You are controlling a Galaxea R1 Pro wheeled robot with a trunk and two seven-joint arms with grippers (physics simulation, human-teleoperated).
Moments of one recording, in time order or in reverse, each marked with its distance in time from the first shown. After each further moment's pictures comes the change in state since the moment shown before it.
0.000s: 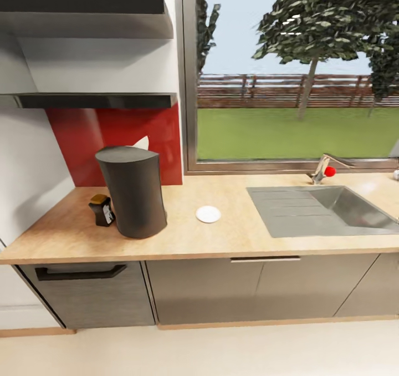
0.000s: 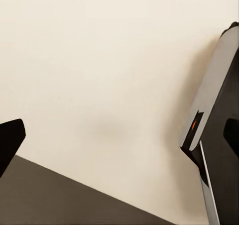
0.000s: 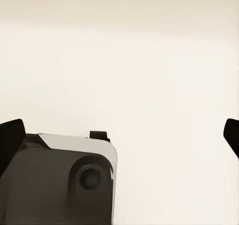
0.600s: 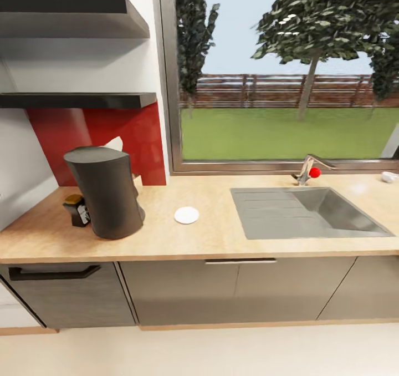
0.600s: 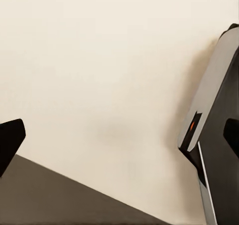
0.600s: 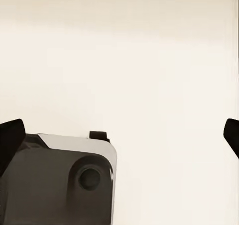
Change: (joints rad) left arm 0.000 -0.002 0.004 0.000 0.006 -0.004 -0.001; right arm 0.000 0.000 -0.001 0.000 0.003 -0.001 -0.002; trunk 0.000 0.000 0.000
